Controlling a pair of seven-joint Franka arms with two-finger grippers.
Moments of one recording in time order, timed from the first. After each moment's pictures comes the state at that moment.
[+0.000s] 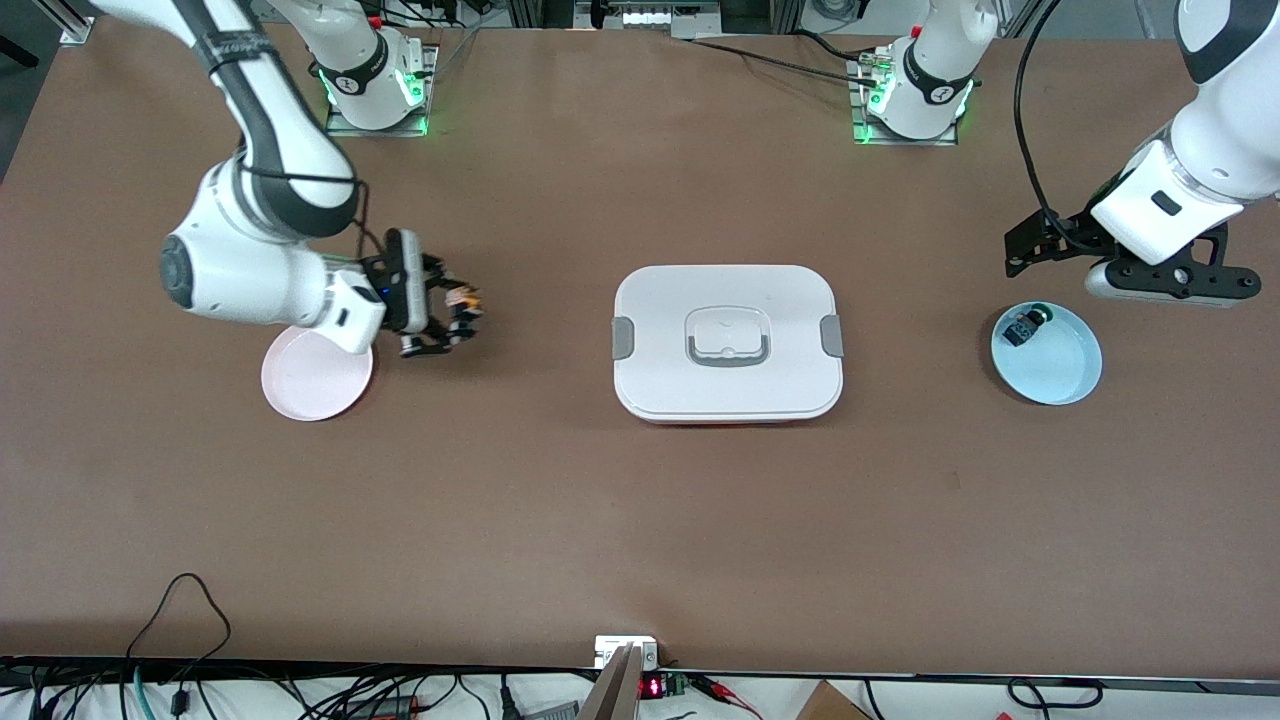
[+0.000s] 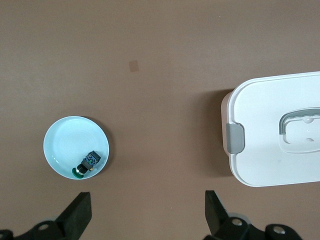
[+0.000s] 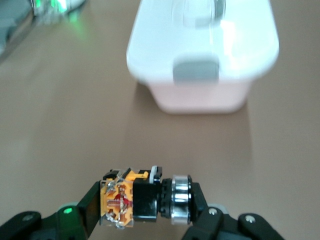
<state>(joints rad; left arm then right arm) -0.04 0.02 -0.07 -1.67 -0.02 1.66 -0.05 -0.10 0.30 0.47 -1.95 0.66 2.10 -1.62</state>
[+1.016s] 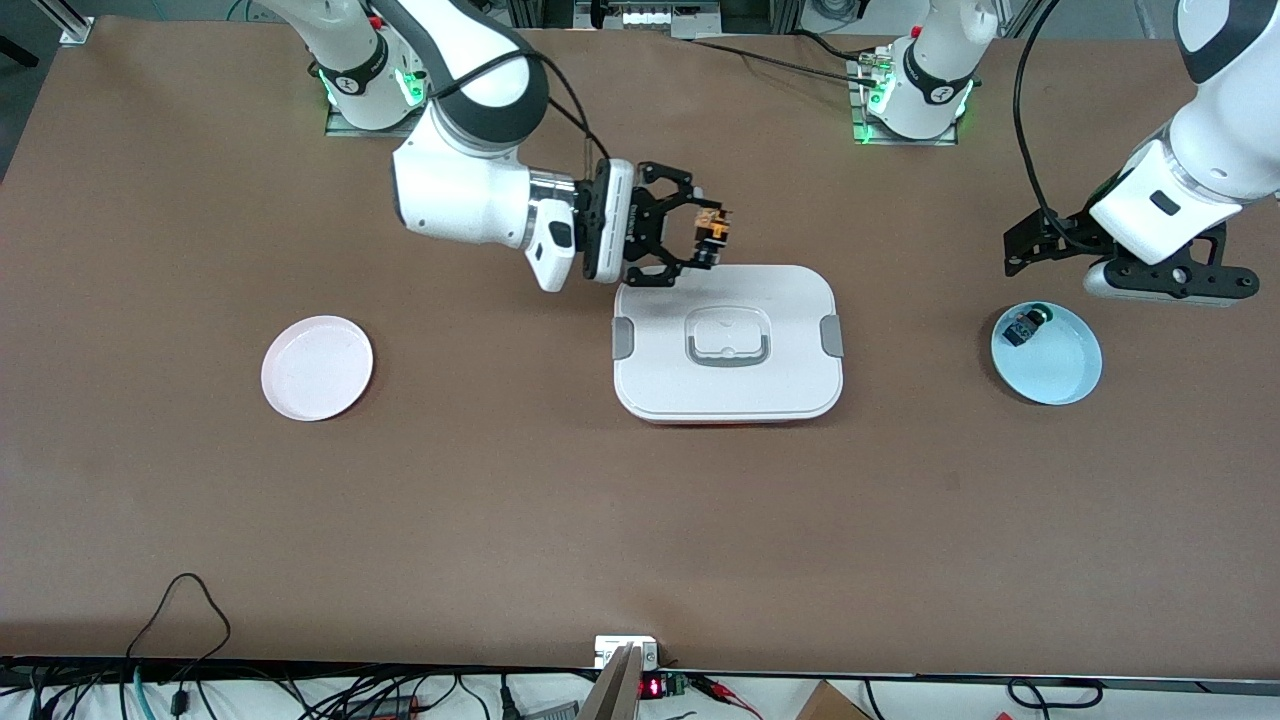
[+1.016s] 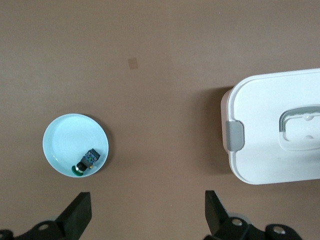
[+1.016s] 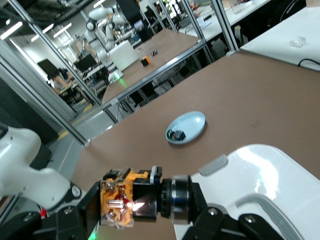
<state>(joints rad) -0.04 0.02 -0.08 -1.67 -0.03 1.63 -0.05 0.33 0.39 0.49 -1.73 1.41 2.46 -1.35</state>
